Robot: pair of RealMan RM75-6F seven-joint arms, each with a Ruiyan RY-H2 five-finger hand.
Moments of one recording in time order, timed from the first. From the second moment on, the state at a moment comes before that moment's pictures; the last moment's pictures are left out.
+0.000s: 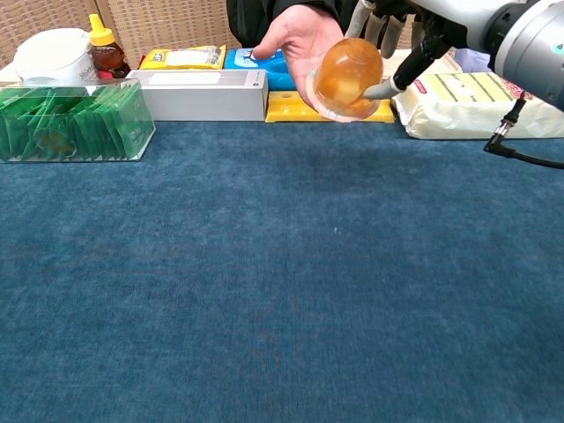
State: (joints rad) left arm 0.03 -0.78 0.02 -1.90 1.49 1.51 -0.19; right arm 0.76 -1.52 0.31 -1.59 -1.17 1.16 -0.33
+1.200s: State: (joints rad) left arm 0.04 -0.77 0.03 -1.87 1.55 1.54 -0.24; right arm 0.68 -1.52 0.14 -1.74 -1.40 1.14 -0.49
